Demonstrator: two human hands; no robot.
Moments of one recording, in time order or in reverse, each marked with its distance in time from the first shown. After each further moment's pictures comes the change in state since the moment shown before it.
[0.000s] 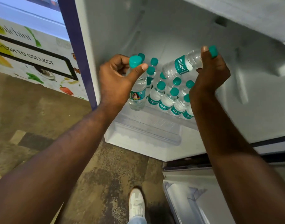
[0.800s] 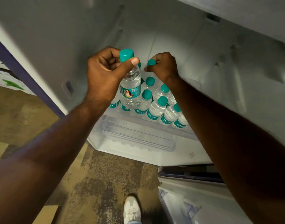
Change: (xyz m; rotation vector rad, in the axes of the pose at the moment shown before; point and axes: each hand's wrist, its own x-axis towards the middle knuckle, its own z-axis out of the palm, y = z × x) left_hand 0.061 -0.033 0.049 -0.059 -0.126 -0.010; right_hand 0.063 0.095 0.082 -0.882 -0.786 -0.052
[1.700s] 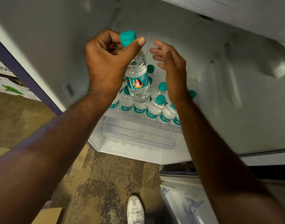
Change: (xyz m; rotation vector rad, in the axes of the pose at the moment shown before) left_hand 0.006 0.040 0.021 0.032 0.123 0.115; right_hand -0.092 -0.027 -0.036 0.665 0.183 -0.177
